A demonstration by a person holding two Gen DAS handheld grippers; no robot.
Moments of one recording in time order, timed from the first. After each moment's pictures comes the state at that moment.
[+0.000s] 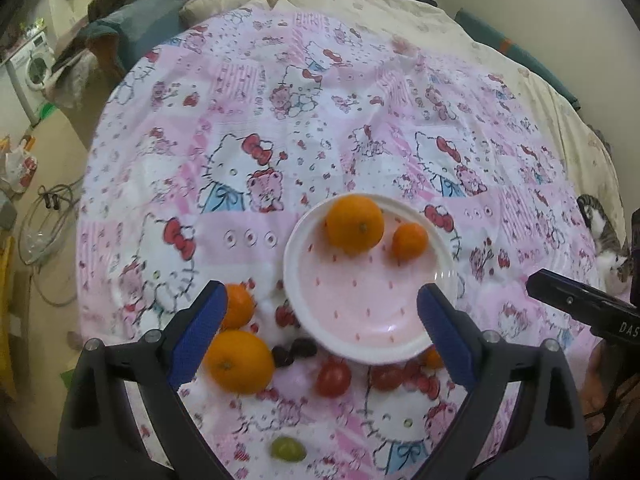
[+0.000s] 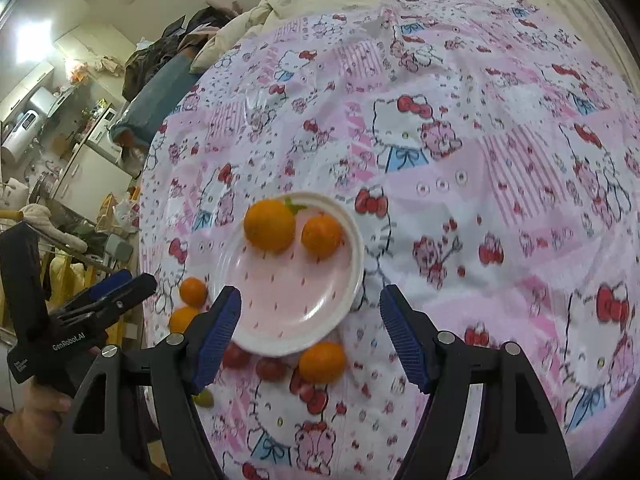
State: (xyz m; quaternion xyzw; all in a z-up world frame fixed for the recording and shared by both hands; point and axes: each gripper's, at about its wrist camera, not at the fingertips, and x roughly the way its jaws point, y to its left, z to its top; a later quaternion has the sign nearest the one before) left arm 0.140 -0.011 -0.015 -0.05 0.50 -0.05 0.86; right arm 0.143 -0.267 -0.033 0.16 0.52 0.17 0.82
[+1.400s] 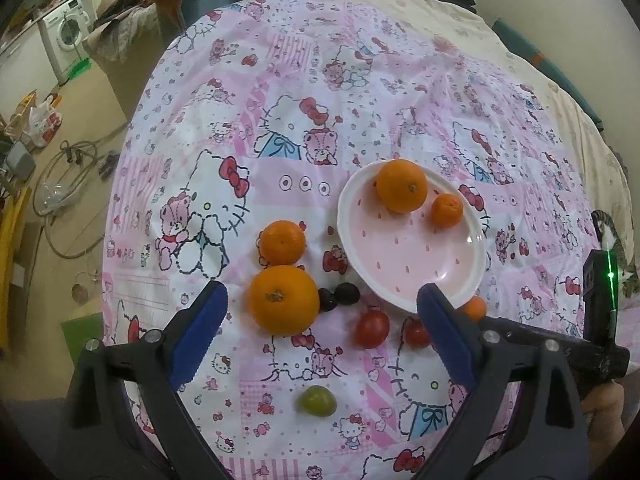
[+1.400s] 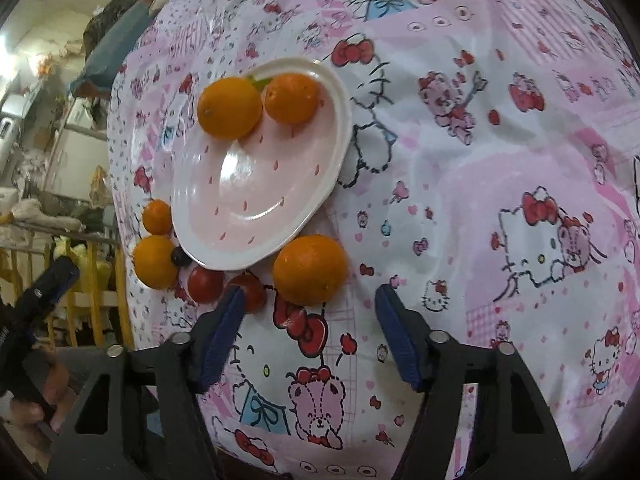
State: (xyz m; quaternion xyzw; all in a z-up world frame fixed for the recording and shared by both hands) left arm 0.096 0.028 -0.027 -0.09 0.52 0.00 0.85; right arm 0.119 -0.246 -0.124 0.19 0.63 0.17 0.73
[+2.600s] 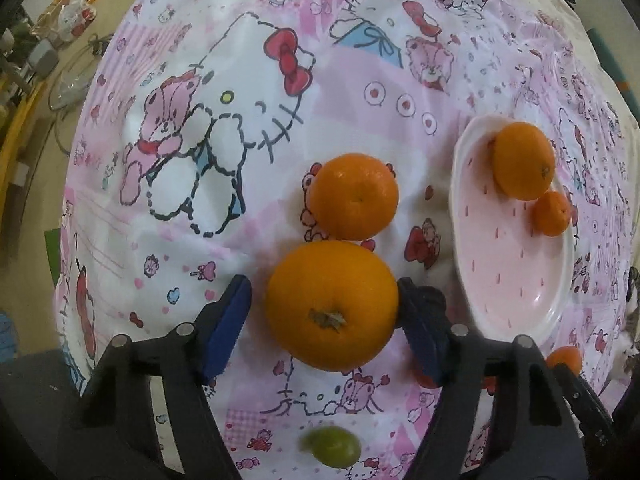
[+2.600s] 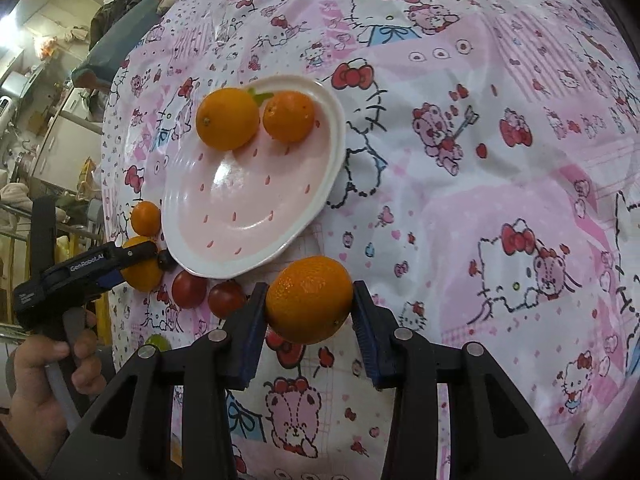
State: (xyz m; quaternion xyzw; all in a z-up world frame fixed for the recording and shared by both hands) left arm 0.136 0.059 -0.133 -0.18 0.63 0.09 0.75; right arm 0.118 -0.253 -0.112 0.15 0.61 0.15 0.76
